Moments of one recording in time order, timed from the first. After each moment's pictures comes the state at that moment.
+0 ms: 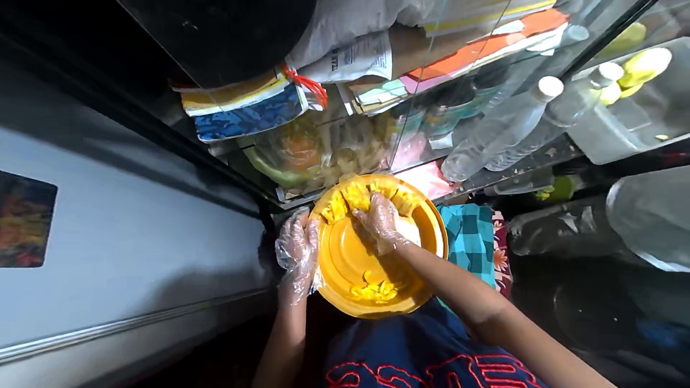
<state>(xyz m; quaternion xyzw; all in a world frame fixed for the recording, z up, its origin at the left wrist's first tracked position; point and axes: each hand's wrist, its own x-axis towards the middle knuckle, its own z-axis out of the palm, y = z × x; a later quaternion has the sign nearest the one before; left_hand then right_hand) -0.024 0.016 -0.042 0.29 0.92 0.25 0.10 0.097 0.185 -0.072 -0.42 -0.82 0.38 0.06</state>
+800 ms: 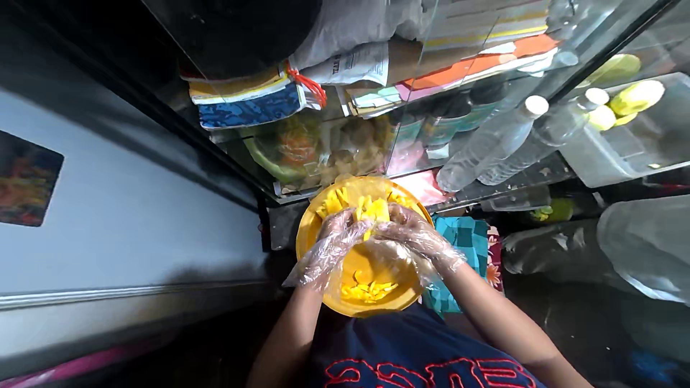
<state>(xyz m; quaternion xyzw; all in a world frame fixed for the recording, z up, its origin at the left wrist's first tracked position) 0.048 0.068 0.045 0.26 0.72 0.49 0.41 0.185 0.215 0.016 -0.21 -0.62 0.75 0.05</state>
